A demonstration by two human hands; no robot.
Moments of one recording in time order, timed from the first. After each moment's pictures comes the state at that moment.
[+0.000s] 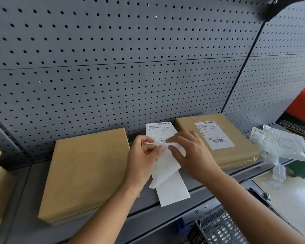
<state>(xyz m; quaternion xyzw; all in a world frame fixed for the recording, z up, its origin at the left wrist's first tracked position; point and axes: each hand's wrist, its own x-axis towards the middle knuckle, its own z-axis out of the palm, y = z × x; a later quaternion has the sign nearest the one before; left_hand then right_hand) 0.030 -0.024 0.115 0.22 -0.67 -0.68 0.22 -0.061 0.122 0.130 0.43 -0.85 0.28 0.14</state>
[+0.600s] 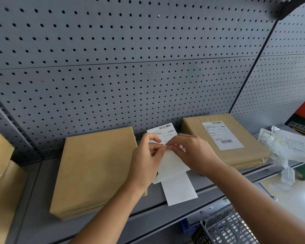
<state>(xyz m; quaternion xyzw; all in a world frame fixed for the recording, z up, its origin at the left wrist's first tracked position) 0.044 -0.036 0.113 0.17 -0.75 -0.58 0.26 -0.063 0.101 0.141 0.44 -0.86 0.25 0.07</state>
